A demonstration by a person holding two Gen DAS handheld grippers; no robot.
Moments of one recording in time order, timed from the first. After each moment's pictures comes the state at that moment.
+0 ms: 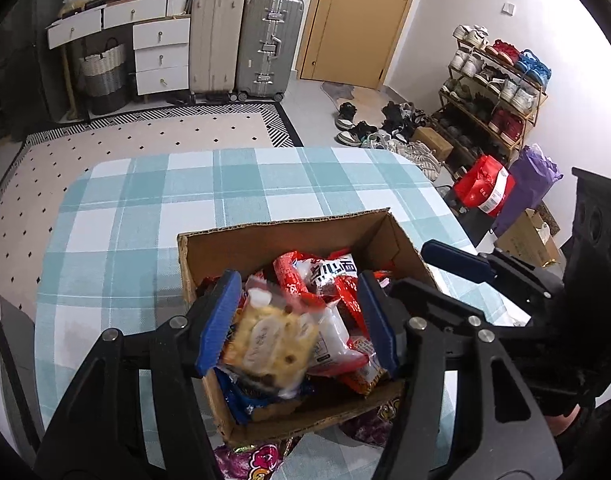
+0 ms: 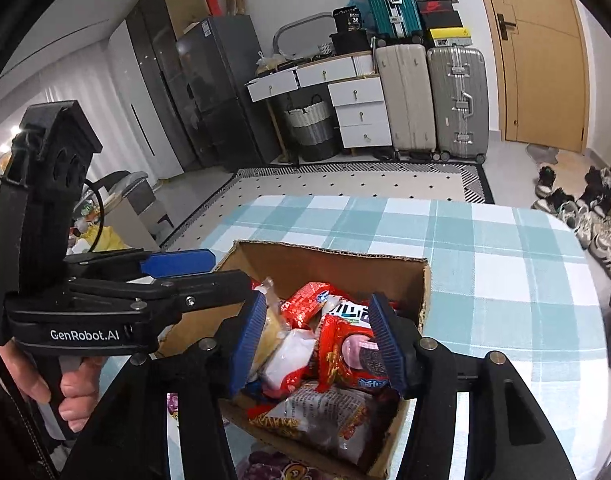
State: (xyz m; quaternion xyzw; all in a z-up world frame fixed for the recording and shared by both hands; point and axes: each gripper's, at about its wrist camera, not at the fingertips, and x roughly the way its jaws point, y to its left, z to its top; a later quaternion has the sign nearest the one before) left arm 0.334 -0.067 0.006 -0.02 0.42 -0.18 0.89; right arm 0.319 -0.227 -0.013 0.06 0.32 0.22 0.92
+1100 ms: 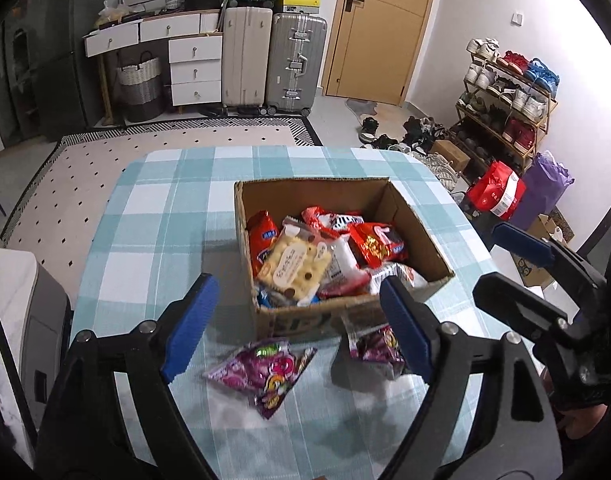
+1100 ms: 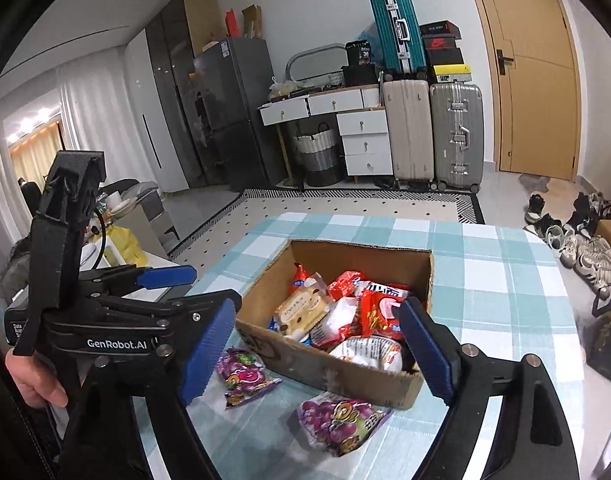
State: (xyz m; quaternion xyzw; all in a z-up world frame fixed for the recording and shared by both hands) left arm 0.208 -0.029 0.032 -0.02 0.39 -0.13 0.91; right arm 0.203 -0.216 0.025 0.05 0.27 0.22 0.94
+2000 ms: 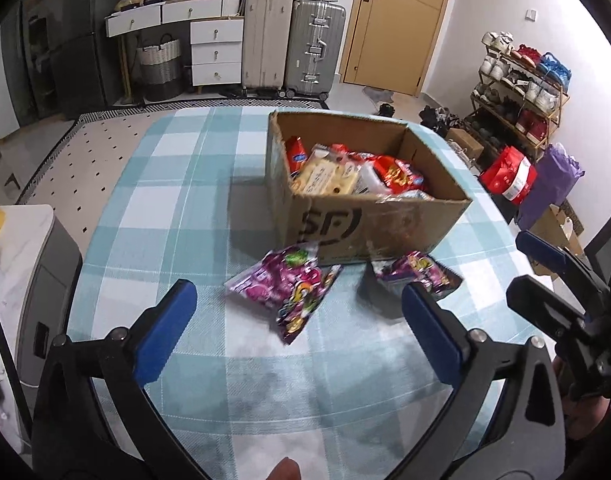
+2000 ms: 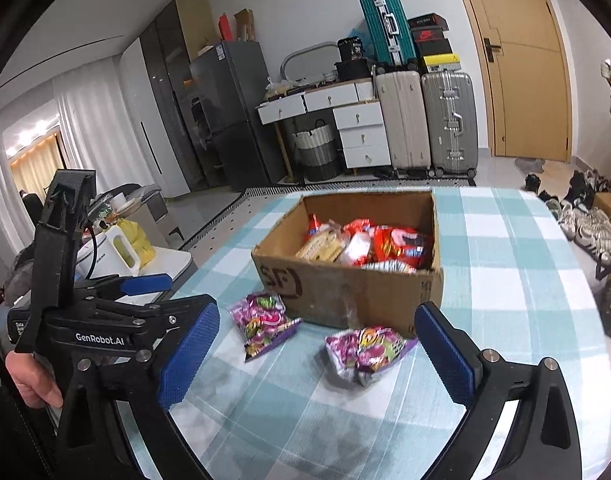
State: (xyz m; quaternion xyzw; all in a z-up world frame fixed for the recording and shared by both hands) left arm 0.142 -0.003 -0.015 -0.02 0.41 -0.10 0.91; right arm 0.136 -0.214 -0.023 0.07 0.27 0.22 0.93
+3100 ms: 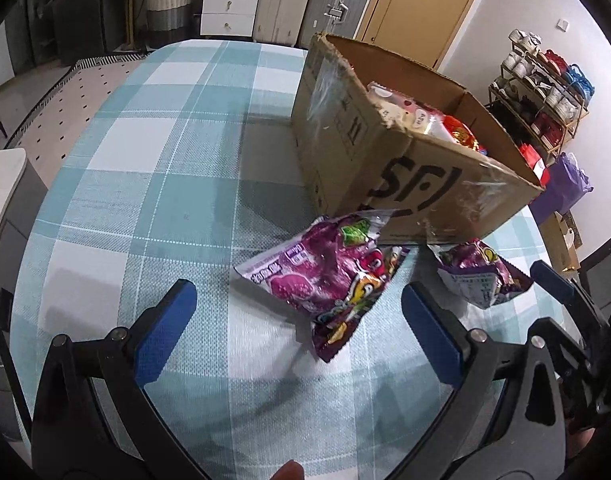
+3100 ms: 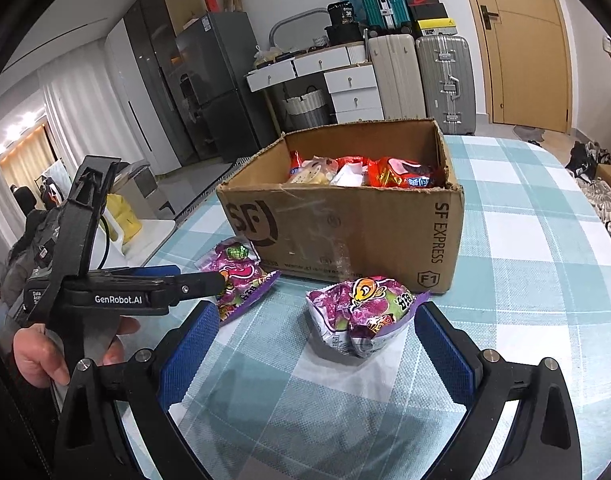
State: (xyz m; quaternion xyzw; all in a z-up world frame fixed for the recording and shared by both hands) left arm 0.206 0.022 -0.104 -0.08 0.48 -0.10 0.87; right arm 0.169 -0.202 -0.090 0.07 0.33 0.21 0.92
